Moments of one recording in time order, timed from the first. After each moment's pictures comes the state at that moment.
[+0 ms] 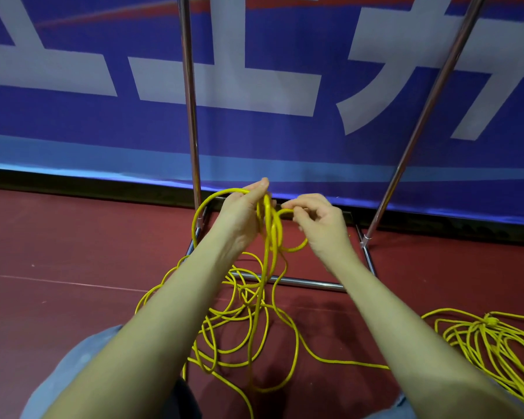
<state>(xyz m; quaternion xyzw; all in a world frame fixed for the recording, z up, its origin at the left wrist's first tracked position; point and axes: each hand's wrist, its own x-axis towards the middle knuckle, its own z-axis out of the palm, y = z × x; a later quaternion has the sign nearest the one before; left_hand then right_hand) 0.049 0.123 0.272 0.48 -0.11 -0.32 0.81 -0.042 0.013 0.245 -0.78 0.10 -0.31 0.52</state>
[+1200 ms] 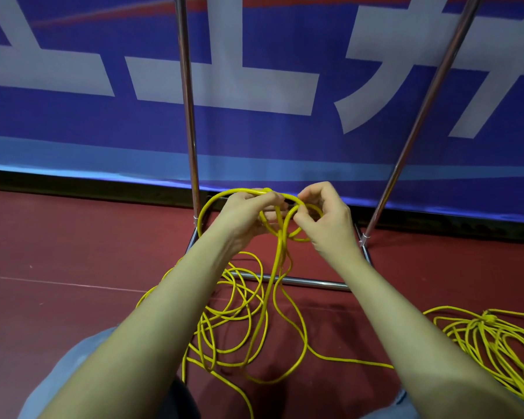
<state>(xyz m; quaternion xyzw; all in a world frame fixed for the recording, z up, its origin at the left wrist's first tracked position) 0.041 0.128 0.277 0.59 -0.18 -0.33 0.71 -0.051 0.015 0.257 -0.79 0.10 -0.38 0.47</state>
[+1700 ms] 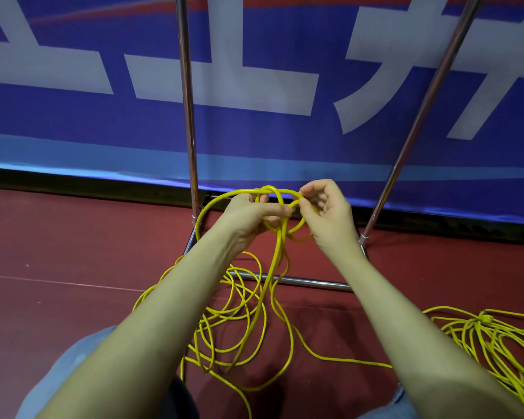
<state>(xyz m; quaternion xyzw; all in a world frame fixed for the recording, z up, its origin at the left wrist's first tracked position) 0.049 0.122 0.267 0.57 -0.18 -0.35 0.72 -0.046 0.008 0.255 -0.76 0.11 -0.37 0.52</state>
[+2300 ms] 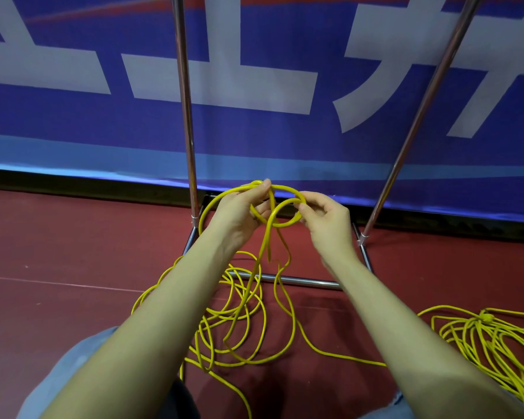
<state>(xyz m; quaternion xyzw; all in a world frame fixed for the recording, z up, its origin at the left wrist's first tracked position) 0.056 0.120 0.266 0.47 -0.11 -0.35 0.80 -0.038 0.007 0.241 -0.71 0.21 -0.35 0.57</state>
